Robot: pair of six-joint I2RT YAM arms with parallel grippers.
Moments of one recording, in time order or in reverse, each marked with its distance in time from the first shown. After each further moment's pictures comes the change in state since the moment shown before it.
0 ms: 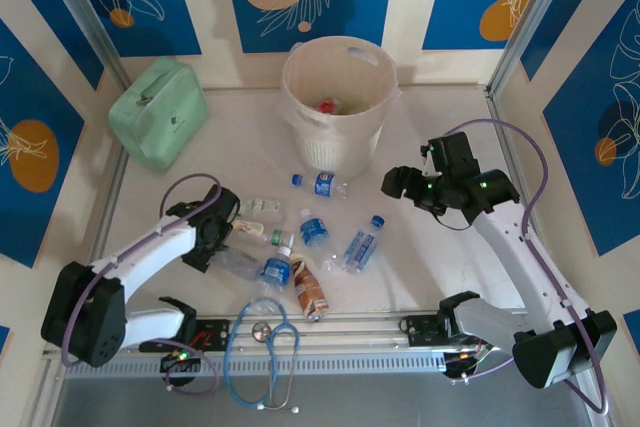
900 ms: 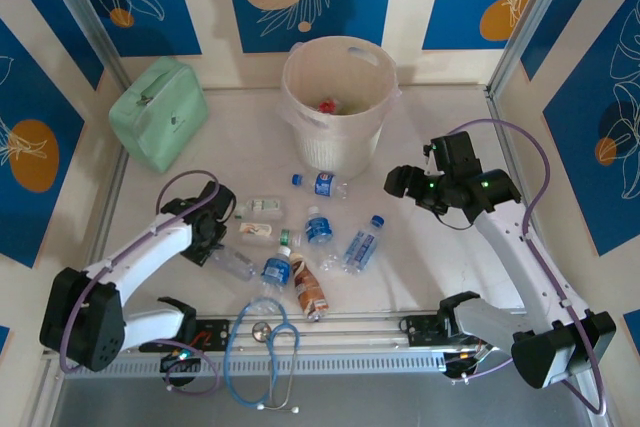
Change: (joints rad) left arm 0.019 -0.043 0.057 -0.113 -0.009 0.077; right arm -0.021 0.000 0.000 0.000 0.000 0.000
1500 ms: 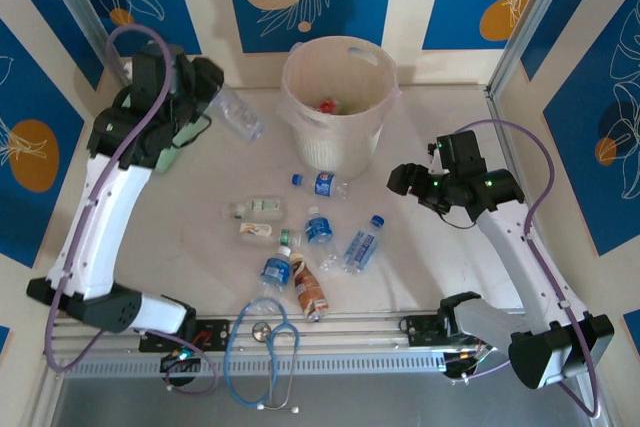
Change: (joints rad) left arm 0.003 0.238 1.219 0.021 0.043 0.431; right arm -0.042 -0.002 0.000 0.002 -0.038 0.000
